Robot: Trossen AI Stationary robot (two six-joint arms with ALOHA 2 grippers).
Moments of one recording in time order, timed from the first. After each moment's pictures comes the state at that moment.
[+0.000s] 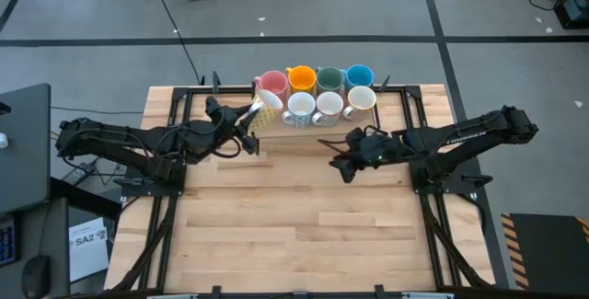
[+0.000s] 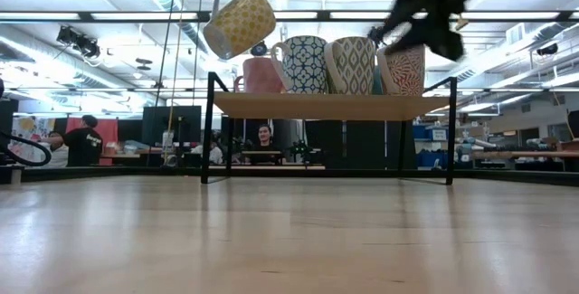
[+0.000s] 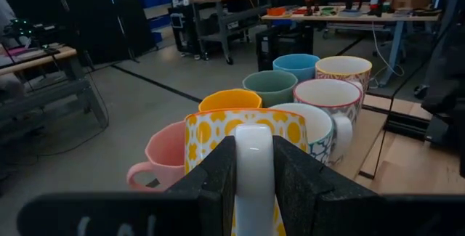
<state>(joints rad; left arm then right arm) -0.09 1.06 0.90 0.00 -0.89 -0.05 0.14 1.15 0.84 -0.38 0.24 0.90</state>
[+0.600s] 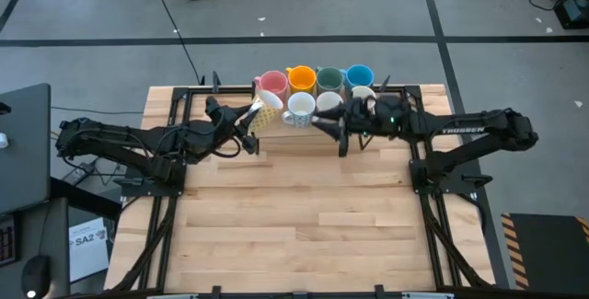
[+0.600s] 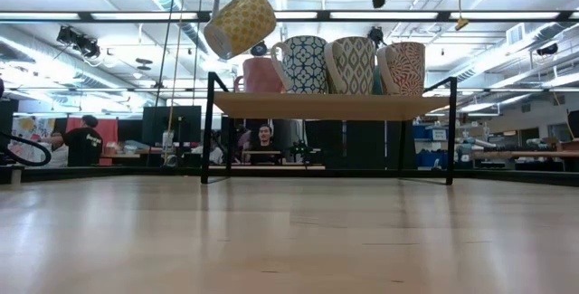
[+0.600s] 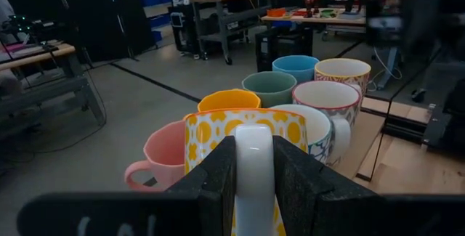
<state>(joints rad) -0.09 1.06 0.90 0.00 -0.89 -0.07 -0.08 1.16 0.90 0.23 0.08 0.12</state>
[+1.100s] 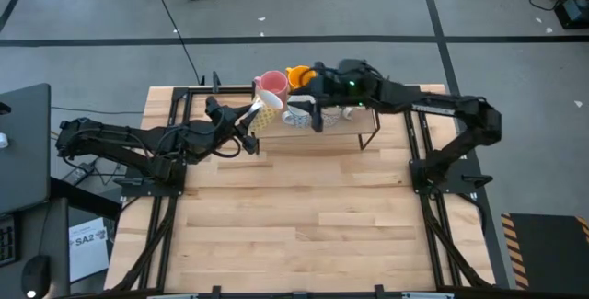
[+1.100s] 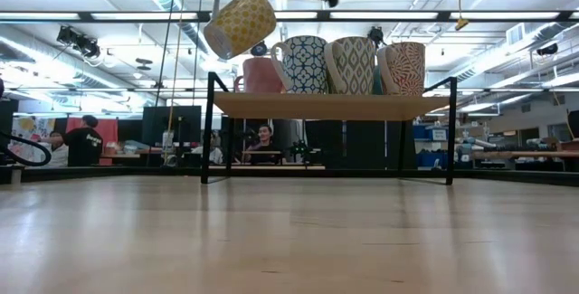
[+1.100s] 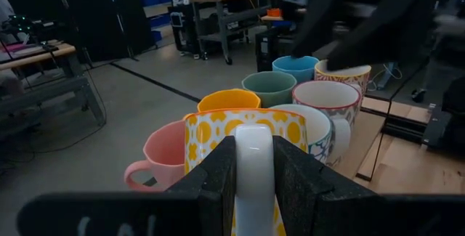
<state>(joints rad) -0.09 1.06 0.90 0.00 -0.89 -0.07 -0.30 1.47 1.33 -0.06 -0.19 -0.20</state>
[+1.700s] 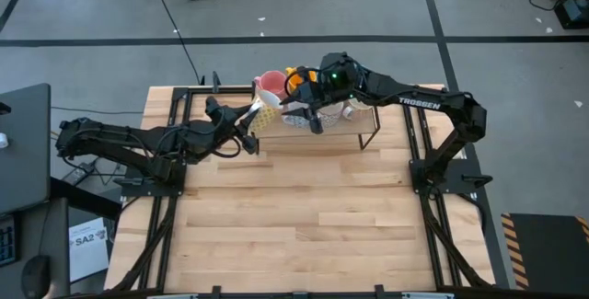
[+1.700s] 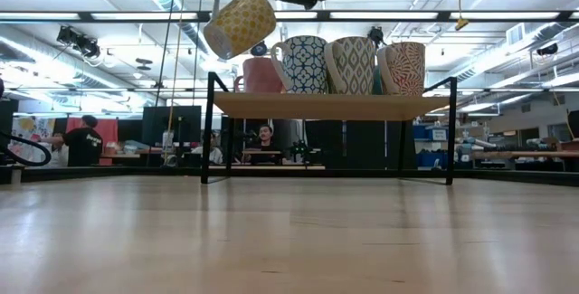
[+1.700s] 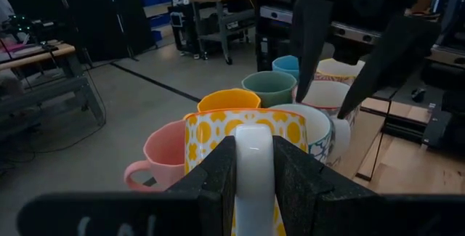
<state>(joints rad) -0.09 1.06 0.90 0.00 -0.89 -0.07 -0.33 1.62 1.51 -0.24 -0.43 -0.42</state>
